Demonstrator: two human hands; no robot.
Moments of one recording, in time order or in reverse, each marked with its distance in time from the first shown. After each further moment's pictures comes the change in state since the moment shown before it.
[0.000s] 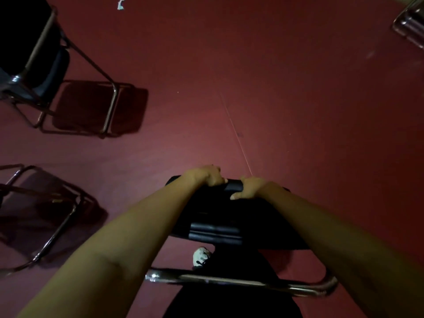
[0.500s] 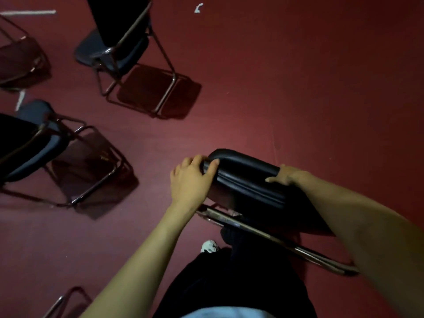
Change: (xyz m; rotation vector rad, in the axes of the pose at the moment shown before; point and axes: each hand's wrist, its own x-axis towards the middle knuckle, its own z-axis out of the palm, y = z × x) left_hand -0.164 -0.057 0.085 -0.583 0.966 -0.328; right_hand 0.004 -0.012 -0.010 -0.046 0.154 0.147
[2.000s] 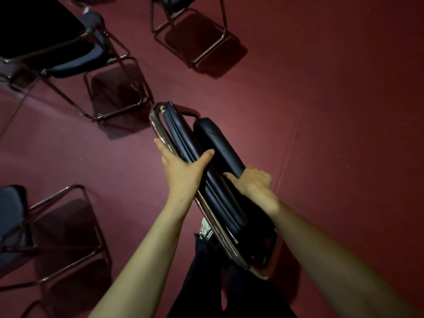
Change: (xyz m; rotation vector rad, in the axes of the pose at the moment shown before) left_hand -0.178 0.038 0.077 -0.777 0.398 -0.558; right_hand -0.111 0.023 0.124 -0.309 0.236 -0.339
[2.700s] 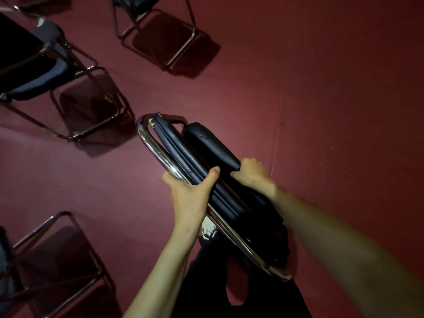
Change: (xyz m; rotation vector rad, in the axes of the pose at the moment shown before) left_hand -0.012 -0.003 0.009 -0.071 -0.136 -0.029; right_hand 0.026 0.007 -0.010 0.320 0.023 -0.011
